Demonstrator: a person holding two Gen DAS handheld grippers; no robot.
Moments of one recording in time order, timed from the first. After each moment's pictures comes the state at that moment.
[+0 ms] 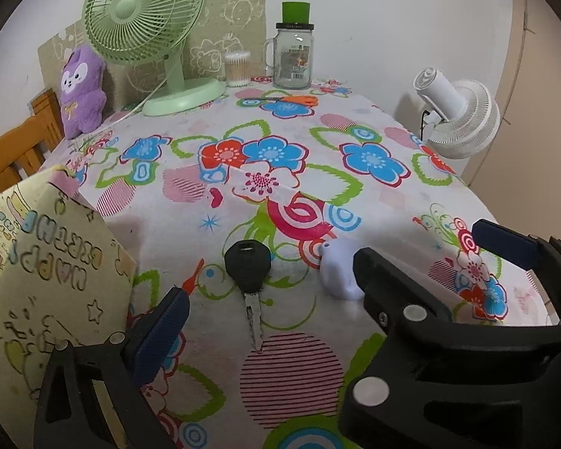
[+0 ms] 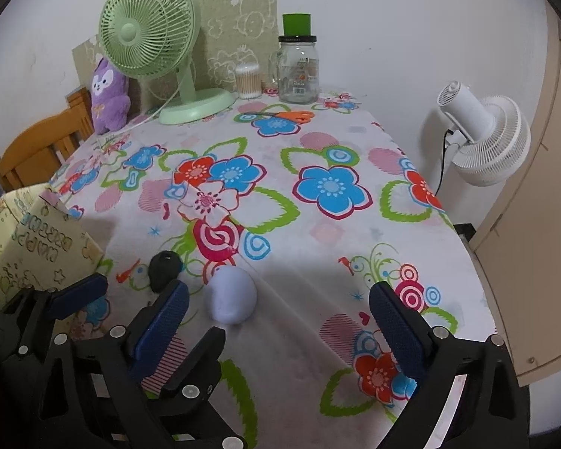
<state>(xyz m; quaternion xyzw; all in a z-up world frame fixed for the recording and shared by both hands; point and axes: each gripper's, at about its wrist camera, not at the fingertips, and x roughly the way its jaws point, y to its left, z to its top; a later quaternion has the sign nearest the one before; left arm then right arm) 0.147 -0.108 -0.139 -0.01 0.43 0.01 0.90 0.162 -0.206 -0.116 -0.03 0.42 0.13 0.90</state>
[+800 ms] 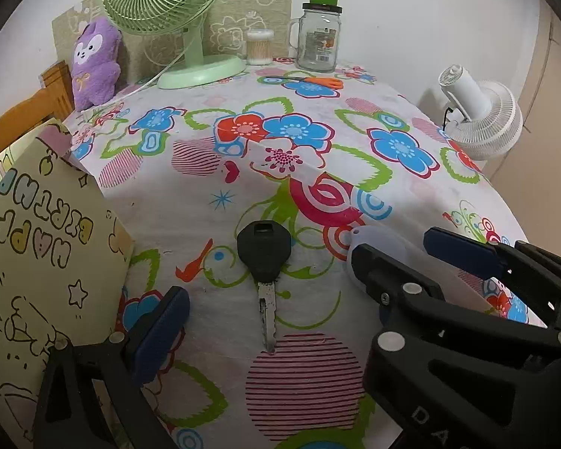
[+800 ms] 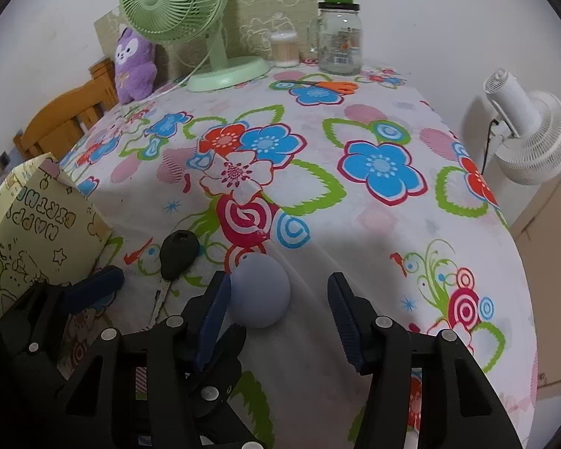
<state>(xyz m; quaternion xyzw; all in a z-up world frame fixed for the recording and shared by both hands) 0.156 -0.100 -0.155 -0.04 0.45 0.04 0.89 0.183 -0.189 -0.140 -0.04 0.46 0.21 0.86</state>
